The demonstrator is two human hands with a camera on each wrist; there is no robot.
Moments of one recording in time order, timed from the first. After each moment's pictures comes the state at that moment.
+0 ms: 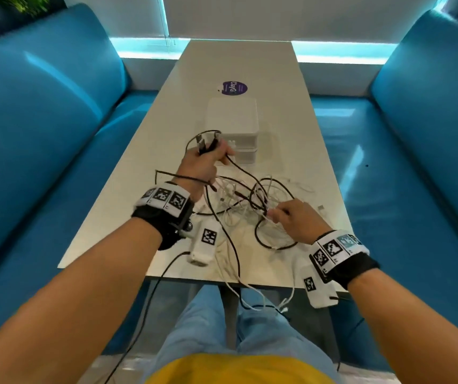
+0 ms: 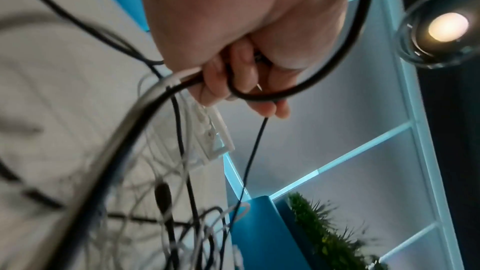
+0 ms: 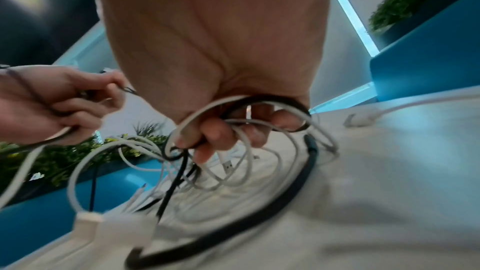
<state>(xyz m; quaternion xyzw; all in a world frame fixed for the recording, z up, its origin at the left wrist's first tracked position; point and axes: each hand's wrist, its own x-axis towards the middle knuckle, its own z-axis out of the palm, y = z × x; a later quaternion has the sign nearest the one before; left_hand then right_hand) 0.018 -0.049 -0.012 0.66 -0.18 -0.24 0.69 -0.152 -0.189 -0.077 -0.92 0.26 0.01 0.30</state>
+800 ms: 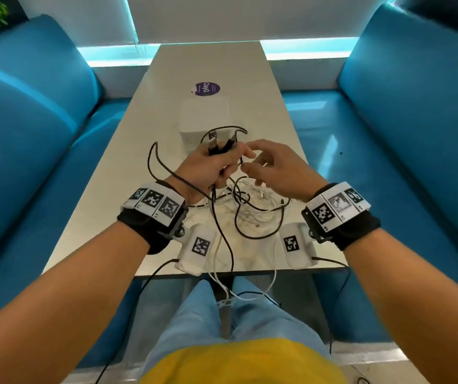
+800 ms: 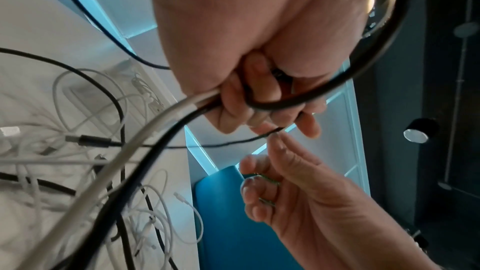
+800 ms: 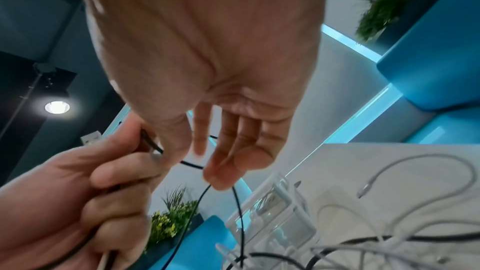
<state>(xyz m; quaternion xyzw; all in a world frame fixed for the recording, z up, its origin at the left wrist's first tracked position) -0.037 -0.052 0.020 0.62 -0.38 -0.37 0.59 -0.158 -0.180 0.014 -0.87 0.17 -0.13 0.45</state>
